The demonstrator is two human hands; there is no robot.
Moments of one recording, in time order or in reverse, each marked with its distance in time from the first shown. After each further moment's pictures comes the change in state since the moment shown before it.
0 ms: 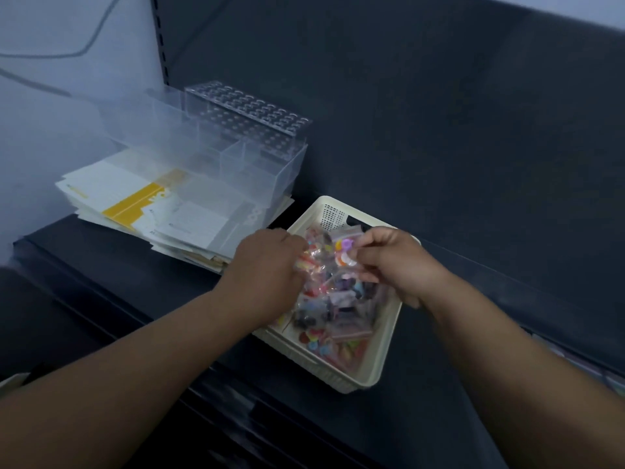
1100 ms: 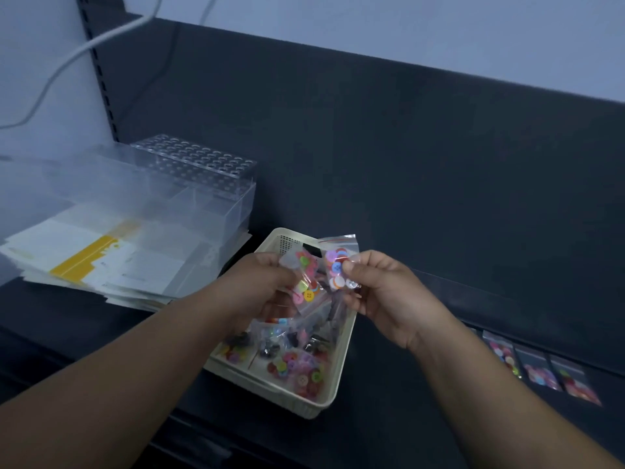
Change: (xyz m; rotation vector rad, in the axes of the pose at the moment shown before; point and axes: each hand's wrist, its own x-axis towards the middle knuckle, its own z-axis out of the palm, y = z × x) left_hand 0.036 0.043 -0.009 -1.235 -0.337 -0.555; right_hand -0.060 -0.010 -0.029 0.488 0.037 -0.033
